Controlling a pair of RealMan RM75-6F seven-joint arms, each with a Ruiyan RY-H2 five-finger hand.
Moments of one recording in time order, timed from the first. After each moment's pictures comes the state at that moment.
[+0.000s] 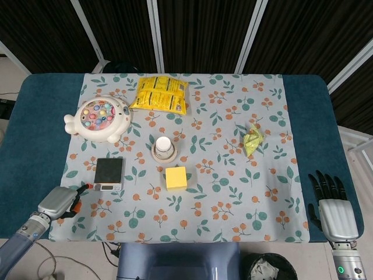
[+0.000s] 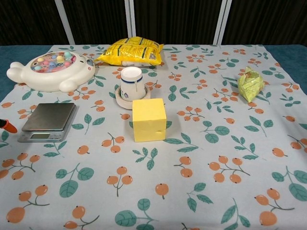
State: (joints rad) left arm -0.40 -1.17 0.09 -1.52 1.49 0.90 -0.03; right arm 0.04 -1.18 0.05 -1.70 -1.50 1.50 -0.30
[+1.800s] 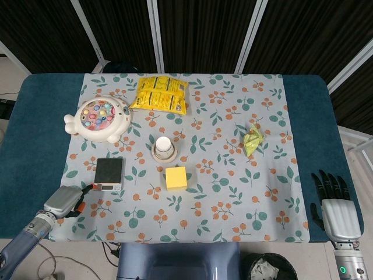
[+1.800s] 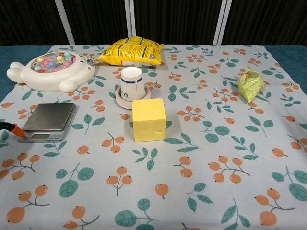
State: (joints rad) left arm -0.44 -1.21 0.10 -1.52 1.43 0.87 0.04; right arm 0.04 -1.17 0.05 -1.71 -1.50 1.51 -0.29
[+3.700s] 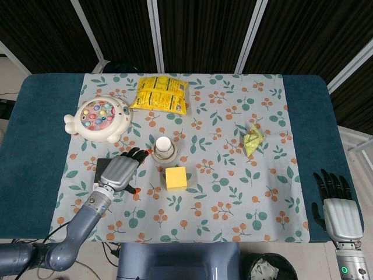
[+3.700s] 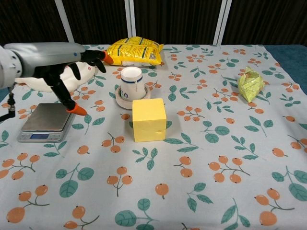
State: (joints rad) left arm -0.77 -1.38 -0.21 -1.95 0.76 1.03 0.72; right arm 0.04 -1.17 0.05 -1.71 -1.49 1.51 -0.28
